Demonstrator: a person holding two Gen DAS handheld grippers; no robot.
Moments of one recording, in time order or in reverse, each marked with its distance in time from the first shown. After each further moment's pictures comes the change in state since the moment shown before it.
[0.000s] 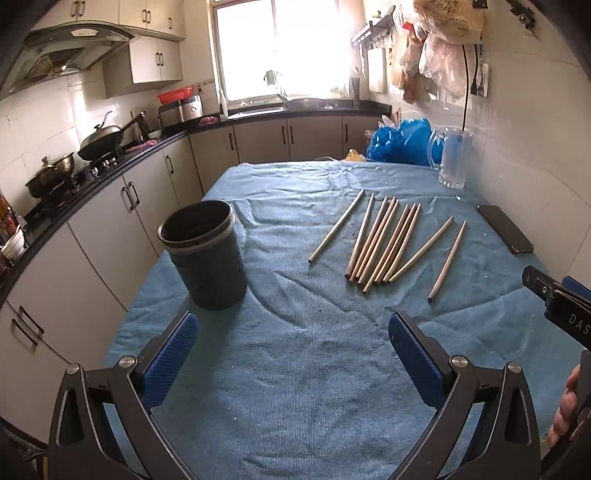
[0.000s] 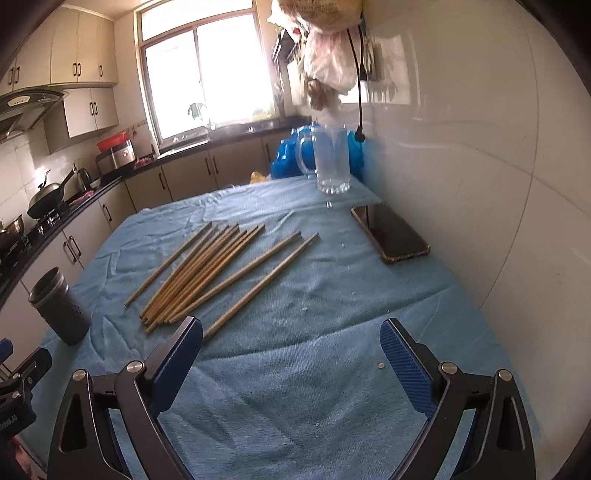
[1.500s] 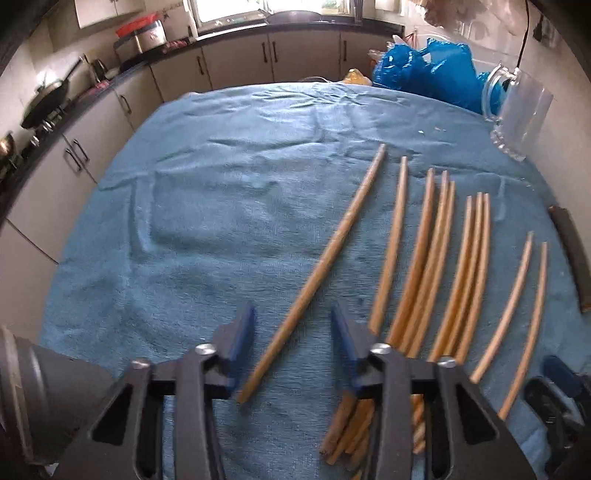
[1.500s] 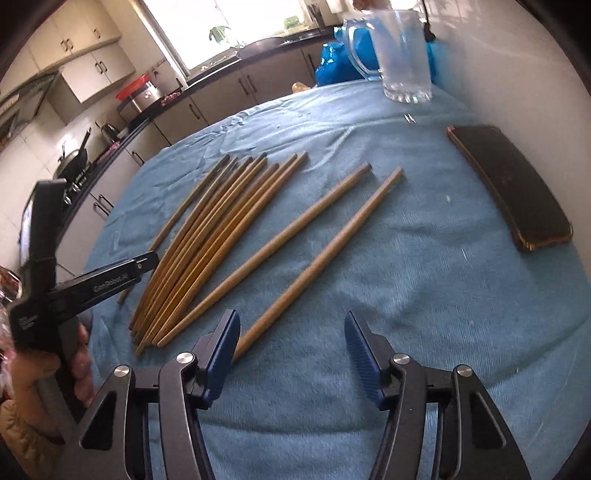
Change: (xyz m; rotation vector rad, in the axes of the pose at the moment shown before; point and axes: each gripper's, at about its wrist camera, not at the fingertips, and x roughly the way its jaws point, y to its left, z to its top) left arm 0.232 -0.042 0.090 -0.007 0.352 -0.051; right arm 0.155 0.010 0.037 0.004 0.360 0.252
